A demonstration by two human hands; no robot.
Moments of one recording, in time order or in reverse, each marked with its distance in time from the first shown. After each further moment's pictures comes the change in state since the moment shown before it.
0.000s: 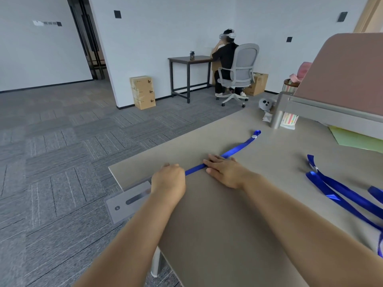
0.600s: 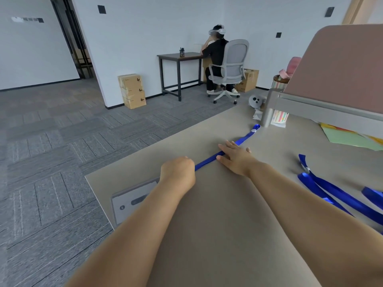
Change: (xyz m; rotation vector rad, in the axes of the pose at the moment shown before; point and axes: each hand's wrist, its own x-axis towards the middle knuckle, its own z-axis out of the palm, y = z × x) left_hand 0.043 0.053 -0.008 0.040 -0.059 0.107; right_hand 0.017 0.073 -0.014 0.069 0.069 0.278
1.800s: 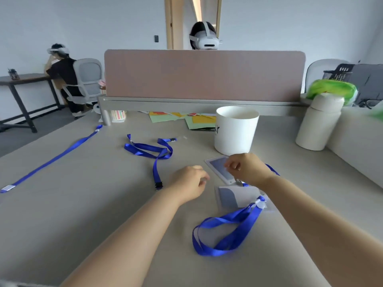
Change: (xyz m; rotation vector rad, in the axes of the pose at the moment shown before) left_hand -0.229 0.314 -0.003 -0.378 -0.014 1.050; right_hand -0.490 0.159 -0.017 0.169 0.509 0.602
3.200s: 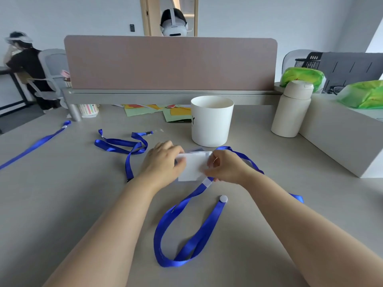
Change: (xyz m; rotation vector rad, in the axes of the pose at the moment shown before) left_hand 0.007 0.016 -0.018 0.044 0.212 -0.048; right_hand -0.022 -0.003 -0.002 0.255 -0.129 0.202
